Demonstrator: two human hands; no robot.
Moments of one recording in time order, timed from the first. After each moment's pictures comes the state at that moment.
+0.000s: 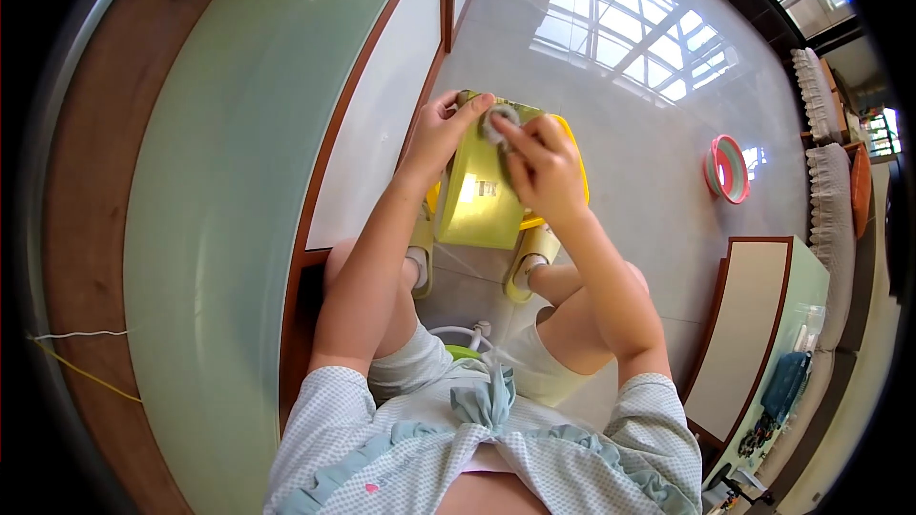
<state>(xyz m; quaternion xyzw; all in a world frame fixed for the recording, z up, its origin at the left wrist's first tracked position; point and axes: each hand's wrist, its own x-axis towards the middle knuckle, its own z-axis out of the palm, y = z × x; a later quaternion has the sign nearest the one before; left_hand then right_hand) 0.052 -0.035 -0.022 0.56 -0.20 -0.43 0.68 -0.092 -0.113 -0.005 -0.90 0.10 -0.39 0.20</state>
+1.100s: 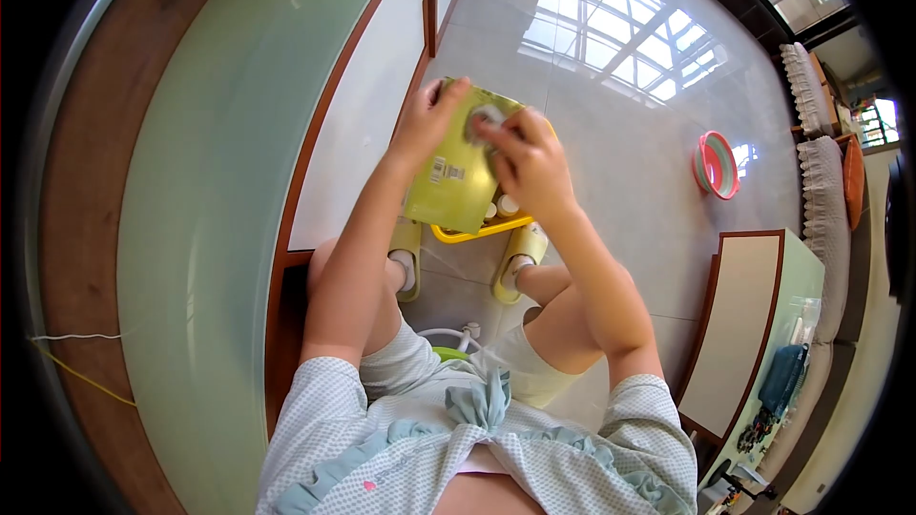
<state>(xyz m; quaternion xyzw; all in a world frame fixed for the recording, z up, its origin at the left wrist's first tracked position) 0.054 -0.055 -0.028 0.61 -0.30 -0.35 0.65 -0.105 -0.121 0.000 -0.92 0.10 -0.33 0.19</state>
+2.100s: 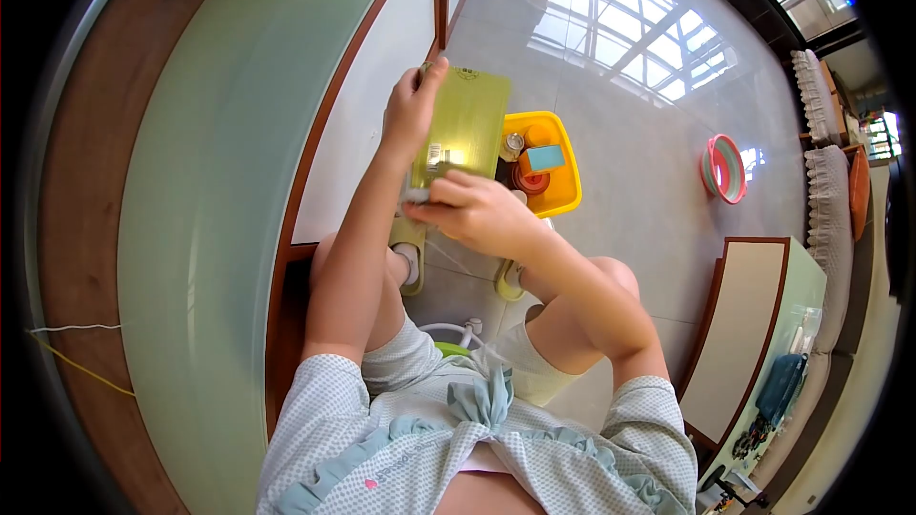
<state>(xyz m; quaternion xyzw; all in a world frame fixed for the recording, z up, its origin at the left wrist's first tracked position) 0.076 -0.047 -0.036 0.69 -0.22 -0.27 0.63 -0.089 -0.081 -0.012 -0.93 -0.14 -0.25 0.24</state>
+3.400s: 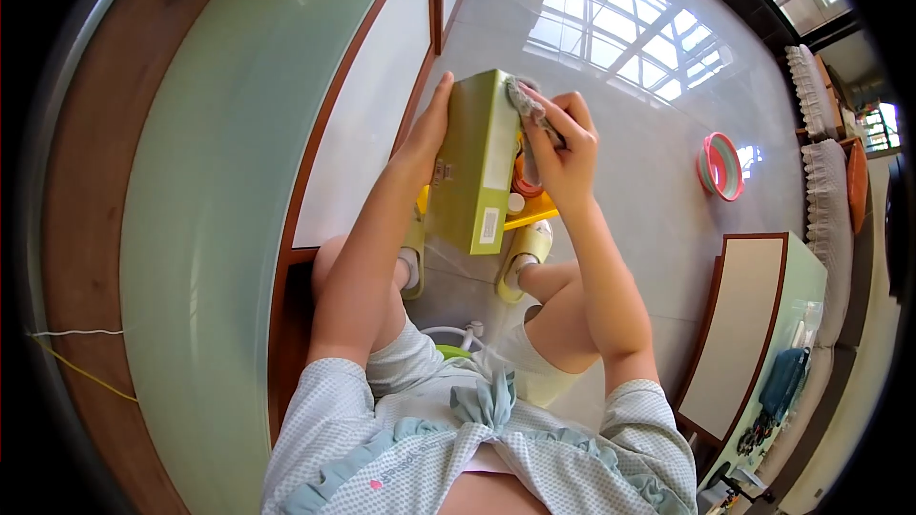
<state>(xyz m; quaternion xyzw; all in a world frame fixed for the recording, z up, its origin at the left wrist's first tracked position) 0.046 -0.048 -0.017 0.58 -0.07 -0.55 0.60 -0.105 -0.130 0.010 -0.83 0.15 -0.44 0.32</state>
